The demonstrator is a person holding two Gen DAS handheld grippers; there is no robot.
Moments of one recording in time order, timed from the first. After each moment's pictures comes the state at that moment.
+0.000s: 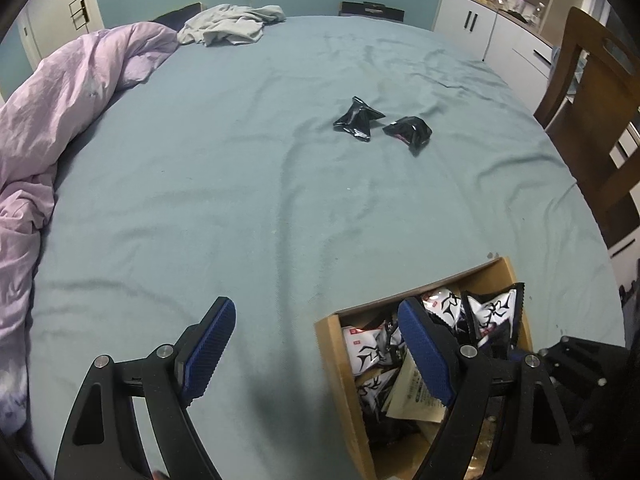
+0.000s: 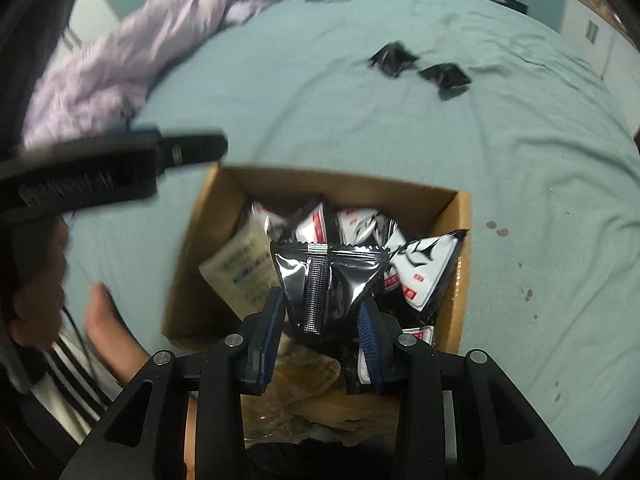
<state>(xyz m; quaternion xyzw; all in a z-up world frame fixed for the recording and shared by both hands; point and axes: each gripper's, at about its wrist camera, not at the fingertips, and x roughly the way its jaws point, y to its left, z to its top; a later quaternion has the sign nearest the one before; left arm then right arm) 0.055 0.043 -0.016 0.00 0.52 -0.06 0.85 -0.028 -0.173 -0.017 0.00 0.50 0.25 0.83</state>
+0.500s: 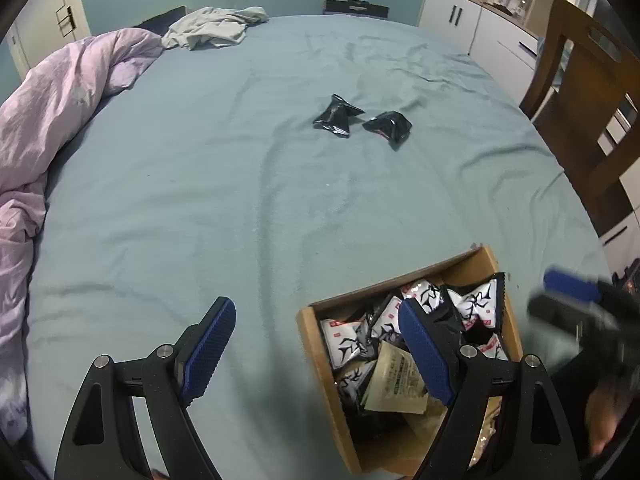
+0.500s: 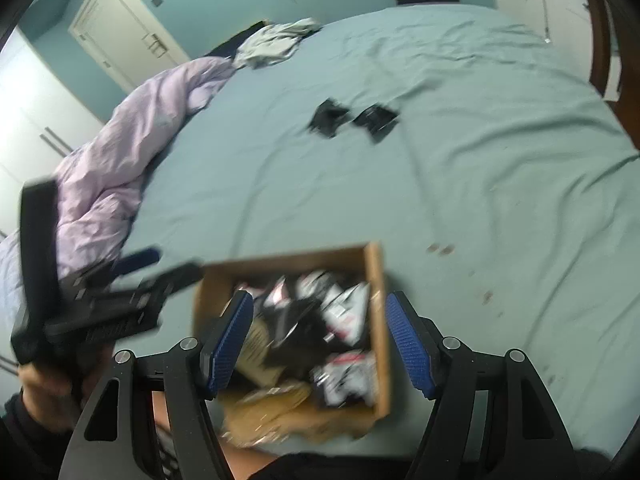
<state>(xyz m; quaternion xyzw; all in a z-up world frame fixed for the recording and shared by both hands) 0.049 0.031 -0.012 0.01 0.53 -0.08 0.85 -0.022 -0.249 0.010 0.12 0.46 0.19 0.86</state>
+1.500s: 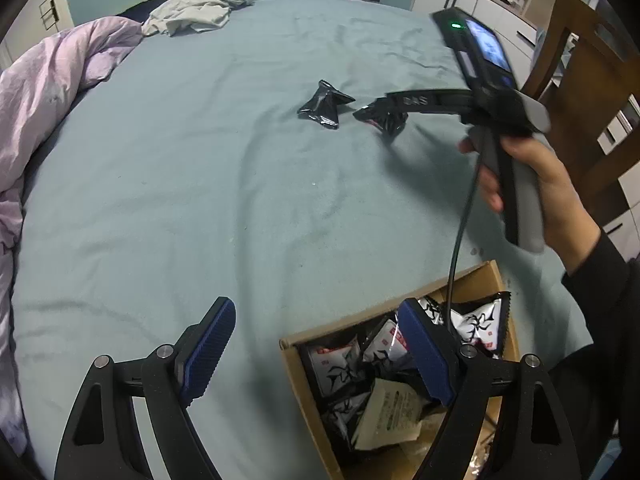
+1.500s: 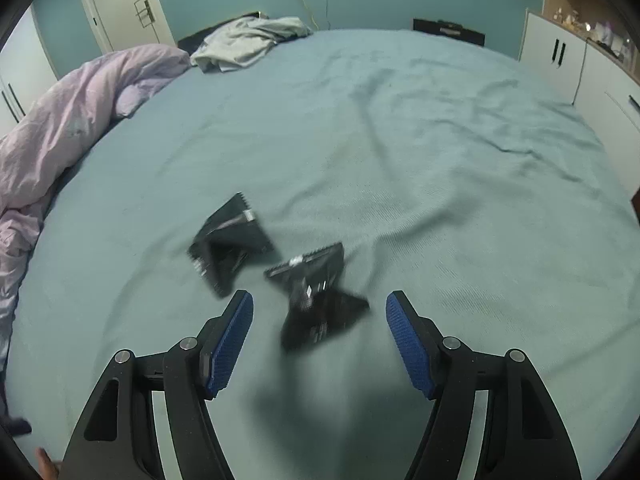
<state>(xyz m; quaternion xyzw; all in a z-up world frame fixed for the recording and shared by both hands) 0.080 0.023 -0.028 0.01 0.55 -0.10 0.83 0.219 -0.174 -0.046 0.00 0.43 0.17 0.89</state>
